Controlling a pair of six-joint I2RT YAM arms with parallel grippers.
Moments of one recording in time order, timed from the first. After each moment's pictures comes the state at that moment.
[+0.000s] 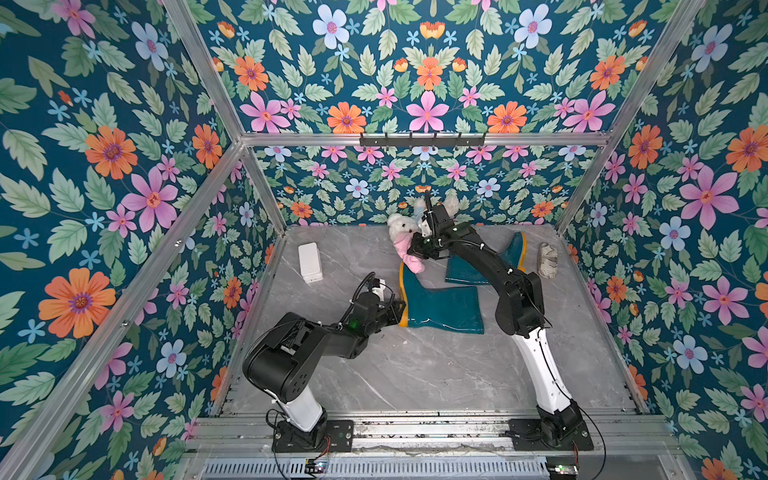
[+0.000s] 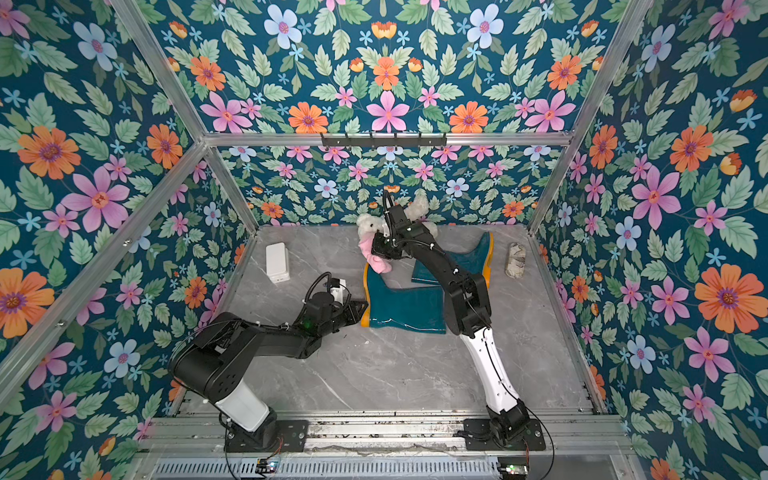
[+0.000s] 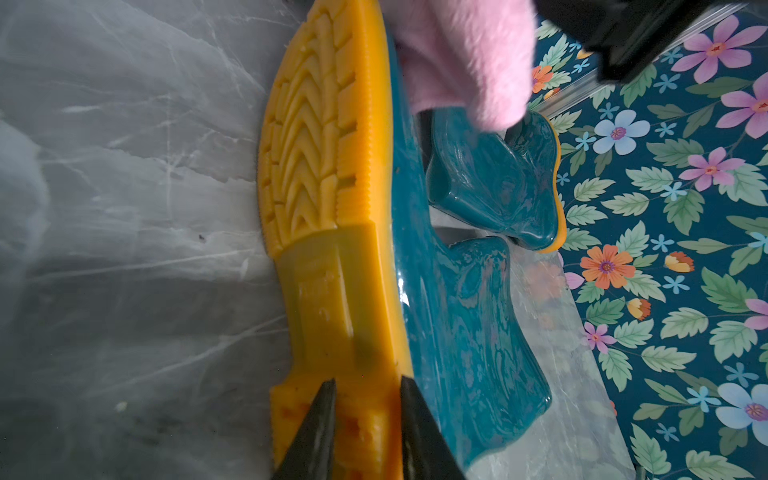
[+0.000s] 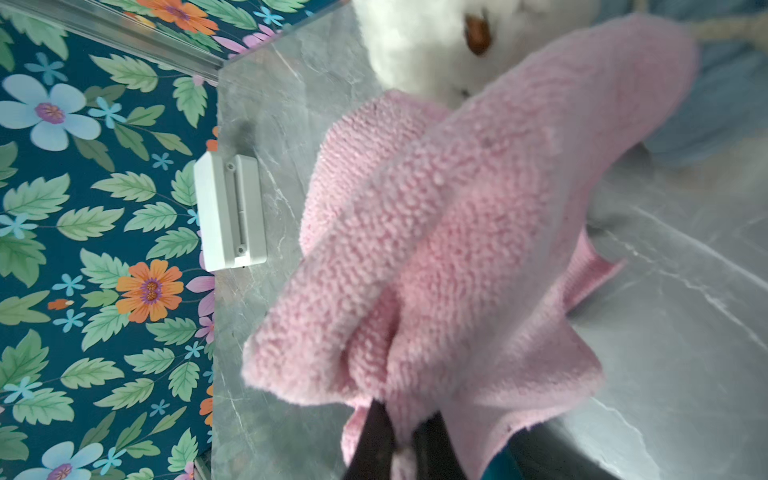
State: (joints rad) left arm -0.55 1.69 0.51 0.65 0.20 -0.73; right arm 0.50 2.46 2.36 -0.78 -0.35 0.67
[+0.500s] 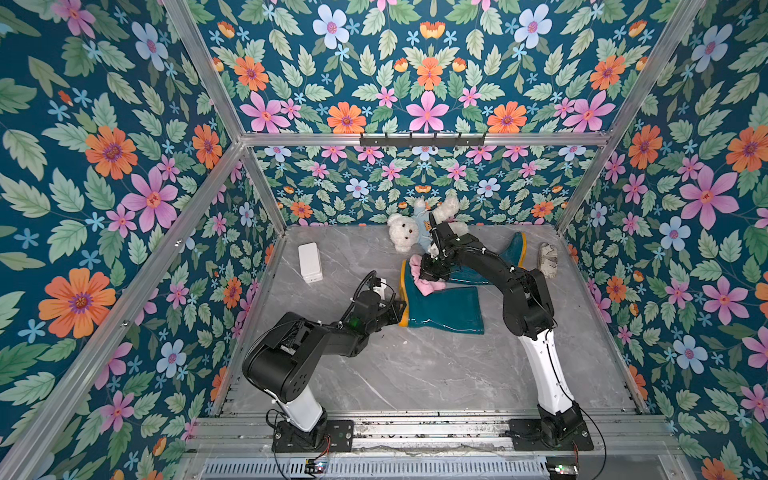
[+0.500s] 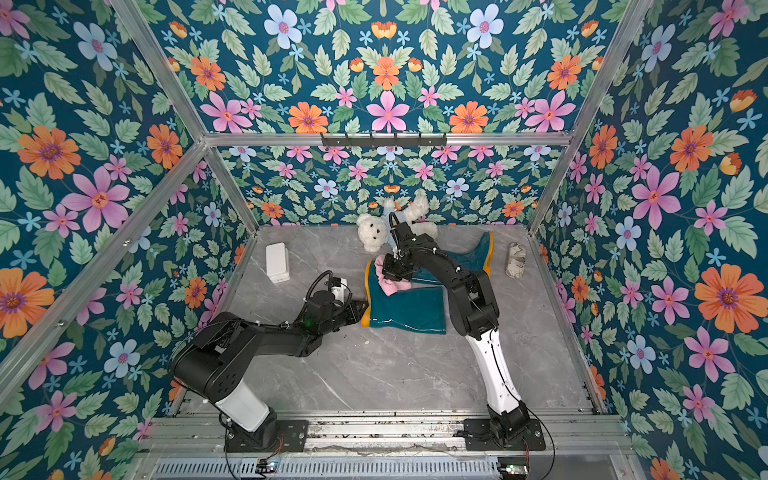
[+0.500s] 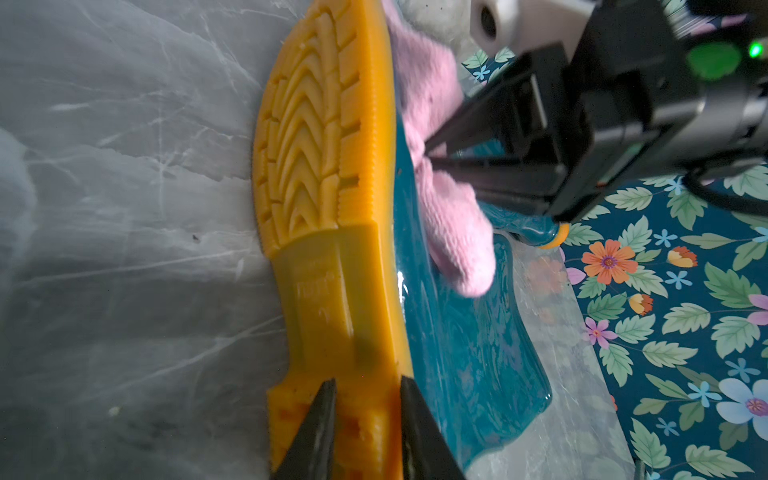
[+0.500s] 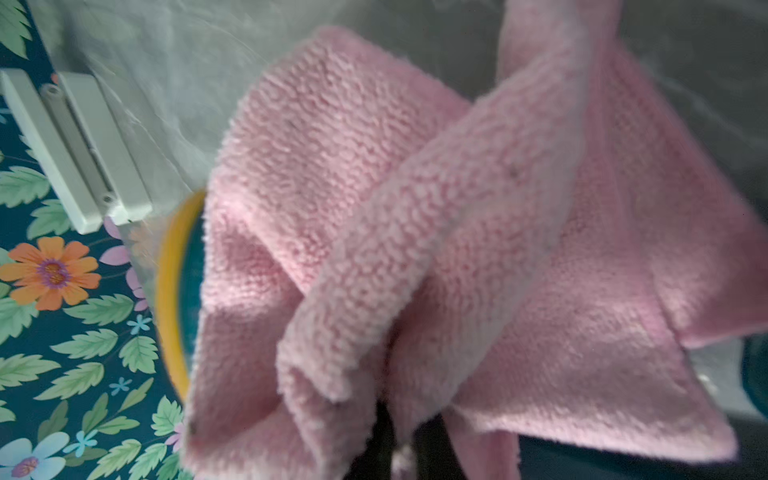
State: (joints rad) left arm -0.55 1.69 0.52 0.62 0.21 -0.72; right arm 0.47 2.34 2.01 -0.84 -0.38 0.67
